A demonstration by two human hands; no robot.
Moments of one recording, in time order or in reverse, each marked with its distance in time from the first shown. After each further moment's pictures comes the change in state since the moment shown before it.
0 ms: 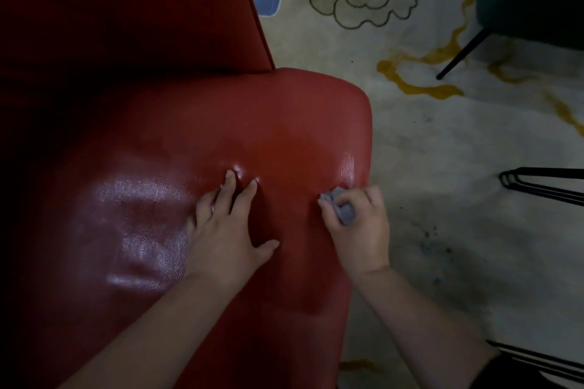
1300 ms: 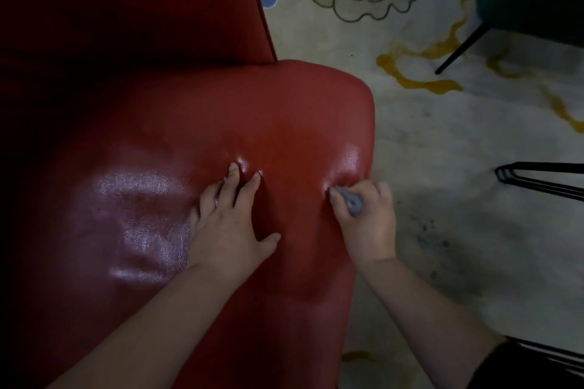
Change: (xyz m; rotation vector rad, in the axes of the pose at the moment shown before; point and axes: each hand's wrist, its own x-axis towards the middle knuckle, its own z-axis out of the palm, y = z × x) left_hand -0.001 -0.006 0.002 0.005 -0.014 0.031; right_hand 0.000 0.002 -0.003 -0.056 -0.035 0.098
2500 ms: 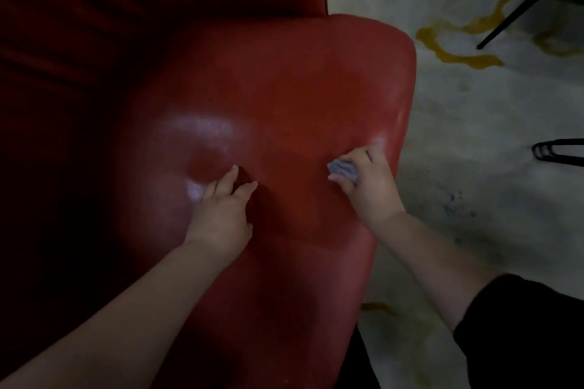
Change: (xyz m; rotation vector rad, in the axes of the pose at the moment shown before) left_hand -0.109 -0.078 -0.008 -0.023 -0.198 -0.089; right_hand -0.070 -0.030 -0.005 -0.075 -0.338 -0.274
